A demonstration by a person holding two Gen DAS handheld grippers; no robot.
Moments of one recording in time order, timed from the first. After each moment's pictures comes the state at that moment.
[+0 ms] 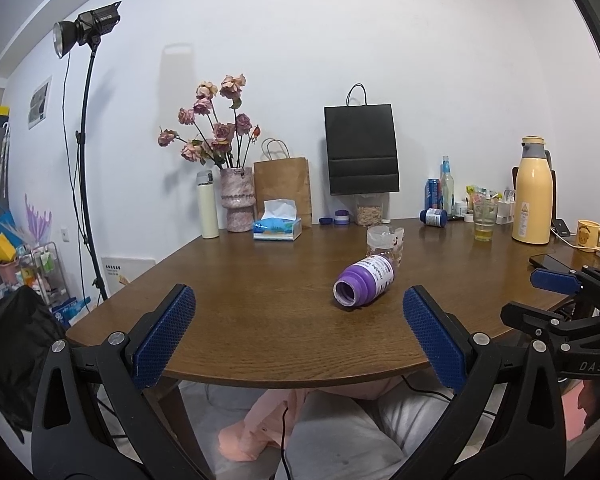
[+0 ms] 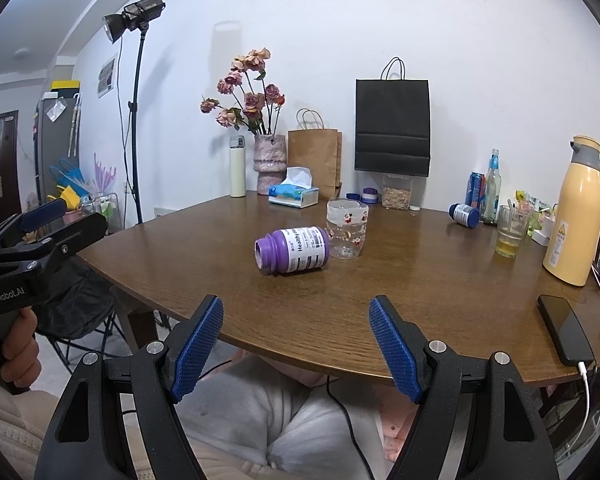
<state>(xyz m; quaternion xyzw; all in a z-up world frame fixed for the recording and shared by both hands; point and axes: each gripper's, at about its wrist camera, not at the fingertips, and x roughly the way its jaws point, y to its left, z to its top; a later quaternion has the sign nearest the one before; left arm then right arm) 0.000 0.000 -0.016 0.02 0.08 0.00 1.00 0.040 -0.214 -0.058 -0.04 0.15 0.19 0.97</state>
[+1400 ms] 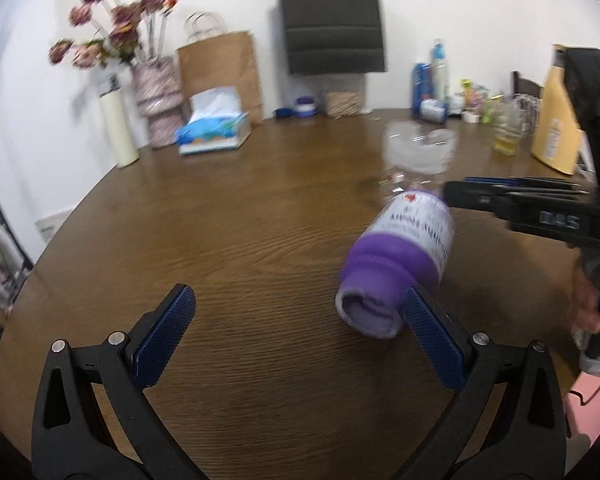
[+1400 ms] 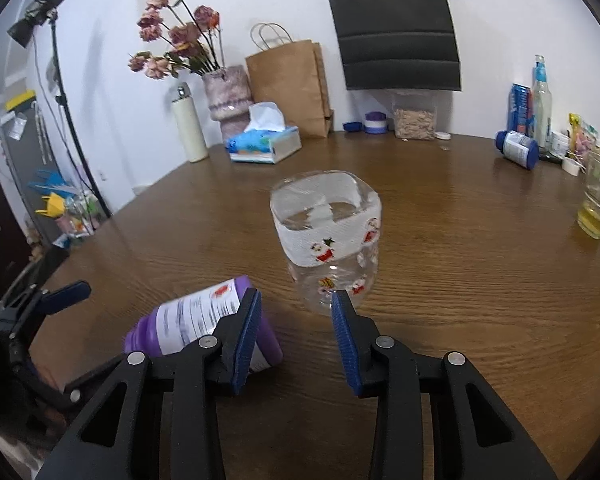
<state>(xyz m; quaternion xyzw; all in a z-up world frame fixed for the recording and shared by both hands) 0.247 -0.007 -0.049 0.06 0.30 -0.06 0.95 0.317 -0.191 -0.063 0.03 0.31 0.21 0.93</state>
